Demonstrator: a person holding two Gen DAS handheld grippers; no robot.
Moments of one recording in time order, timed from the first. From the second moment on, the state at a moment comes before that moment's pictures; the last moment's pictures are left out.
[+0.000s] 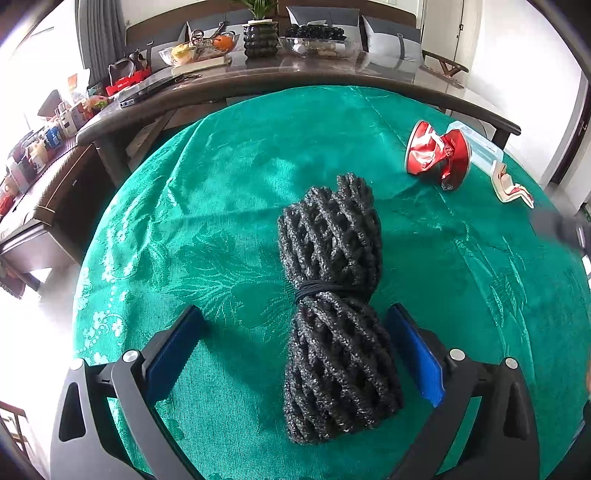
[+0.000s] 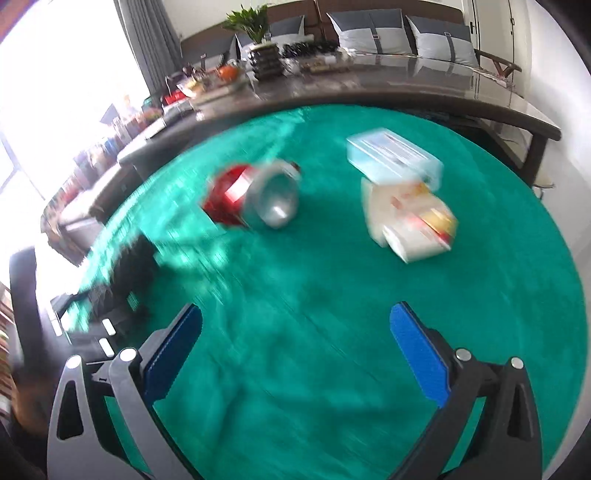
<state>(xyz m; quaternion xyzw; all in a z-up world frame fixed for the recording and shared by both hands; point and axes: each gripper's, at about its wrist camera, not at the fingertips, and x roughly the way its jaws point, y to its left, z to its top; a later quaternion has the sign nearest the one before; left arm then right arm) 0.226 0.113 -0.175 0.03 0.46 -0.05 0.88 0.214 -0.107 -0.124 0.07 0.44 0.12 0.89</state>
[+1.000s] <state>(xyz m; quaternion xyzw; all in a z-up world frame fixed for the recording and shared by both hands) 0.229 0.116 -0.176 0.02 0.46 -0.05 0.88 0.163 -0.104 -0.130 0.00 0.46 0.15 0.88</state>
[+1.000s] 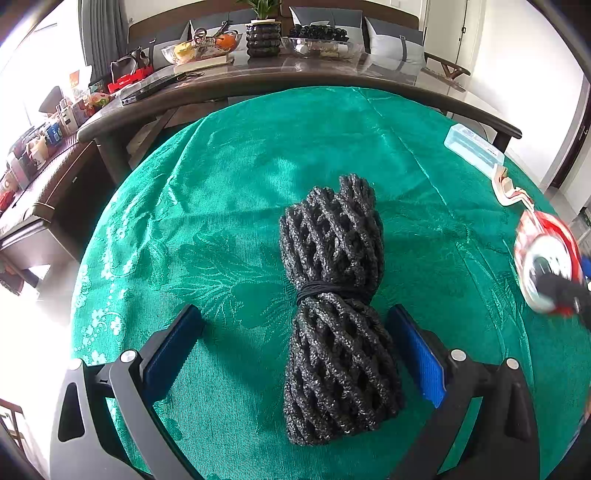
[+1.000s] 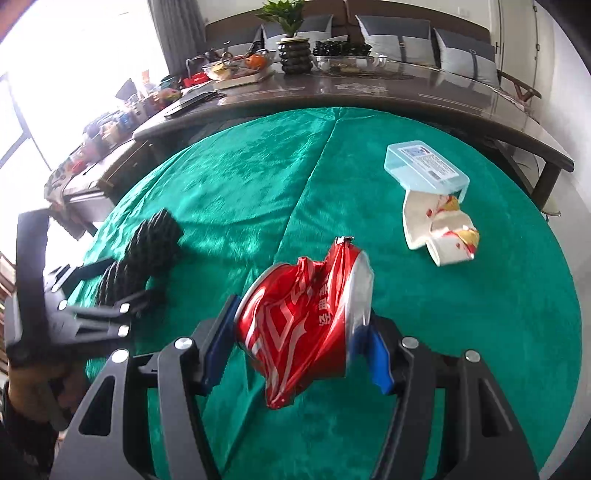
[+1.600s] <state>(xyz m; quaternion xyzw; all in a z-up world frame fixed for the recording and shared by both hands) 0.241 0.132 -0.158 0.01 0.49 -0.14 0.86 0.144 -0.132 -0.142 0.01 0.48 0.15 0.86</state>
